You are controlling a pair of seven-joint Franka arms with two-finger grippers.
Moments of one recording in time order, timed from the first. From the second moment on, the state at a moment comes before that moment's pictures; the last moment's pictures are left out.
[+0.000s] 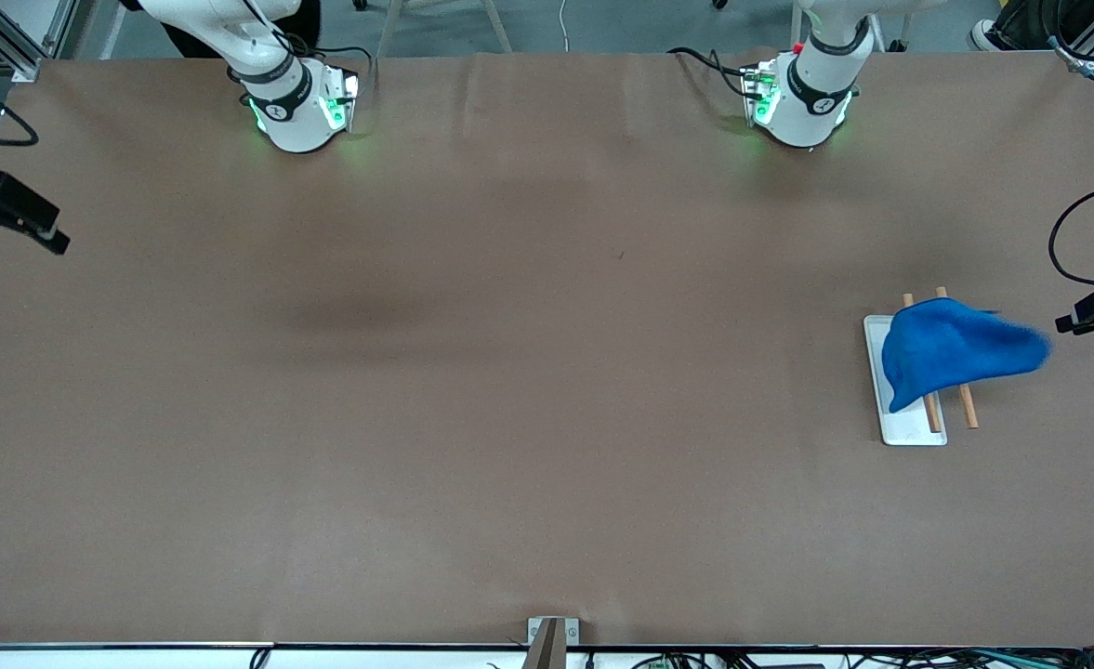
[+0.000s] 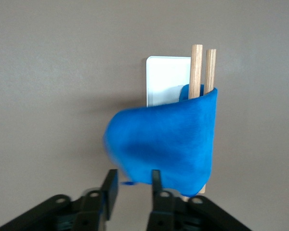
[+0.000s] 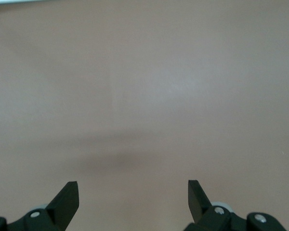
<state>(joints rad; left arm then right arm) 0.02 0.34 0.52 -1.72 -0.41 1.86 0.72 0.06 -0.06 -0.10 -1.56 0.00 1.55 0.04</state>
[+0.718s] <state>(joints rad) -0.01 0.17 0.17 -1.71 -0.08 1.95 0.22 0.04 -0.06 -0.13 -1.59 0.00 1.58 0.04</state>
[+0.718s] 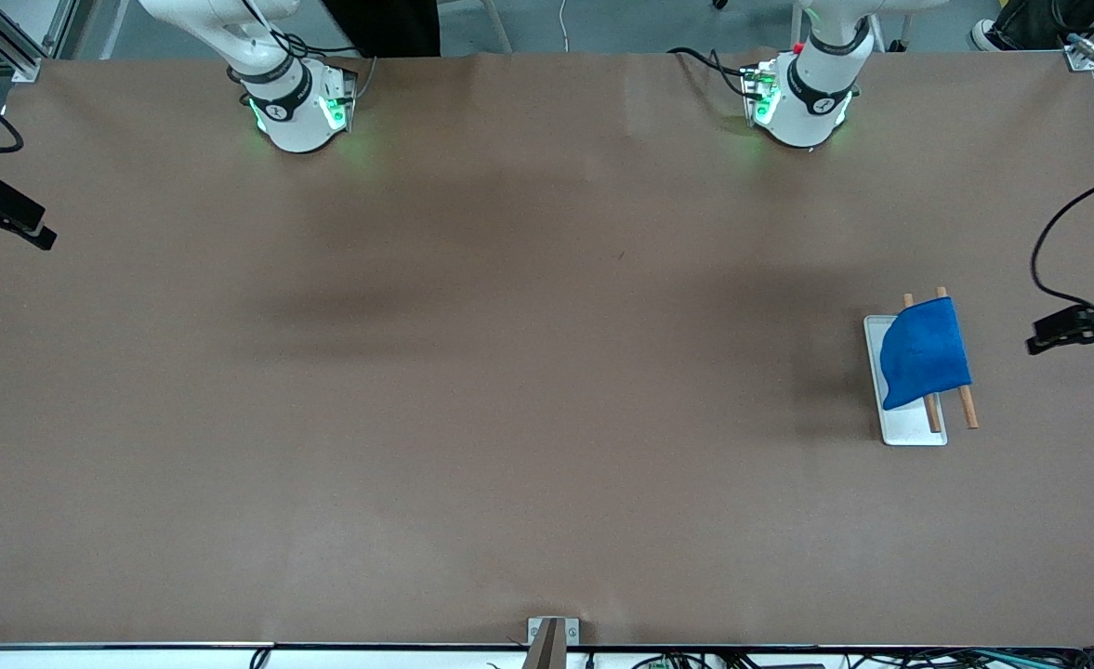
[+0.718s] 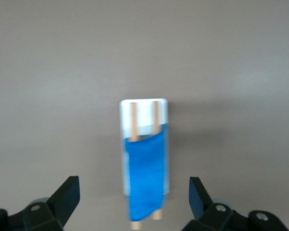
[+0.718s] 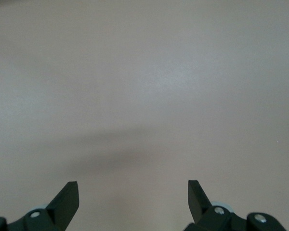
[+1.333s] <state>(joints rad) -0.01 -0.03 -0.09 -1.71 -0.04 1.76 -0.05 0.03 -0.06 -0.13 -1.59 0.00 1.61 0.04</state>
